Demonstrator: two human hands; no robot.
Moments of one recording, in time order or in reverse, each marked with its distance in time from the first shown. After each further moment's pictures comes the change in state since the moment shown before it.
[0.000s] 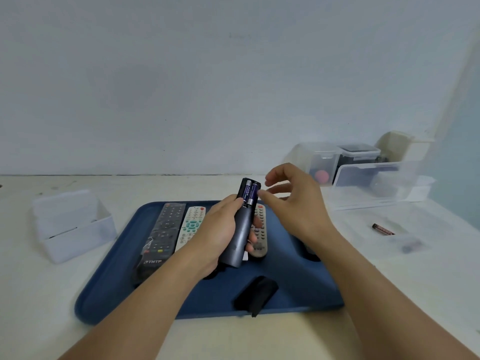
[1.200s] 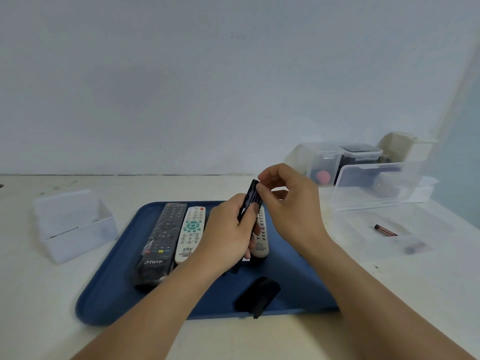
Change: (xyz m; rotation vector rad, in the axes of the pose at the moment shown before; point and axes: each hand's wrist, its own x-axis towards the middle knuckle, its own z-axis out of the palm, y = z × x) left_hand 0.000 -0.011 0.002 0.536 0.052 0.394; right_hand -0.006 -0.012 0.015 0.044 0.098 -0.129
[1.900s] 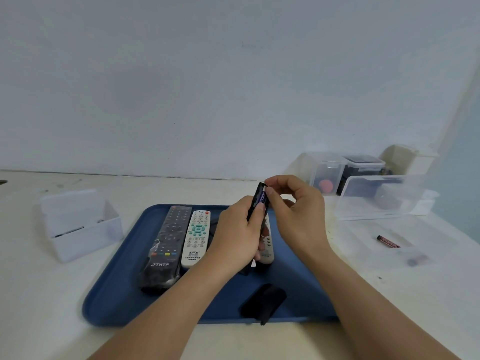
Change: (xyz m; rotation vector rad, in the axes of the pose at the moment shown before) left_hand 0.007 0.002 0.004 -0.064 0.024 -0.048; right_hand -0.002 0.002 0.007 0.074 0.081 0.073
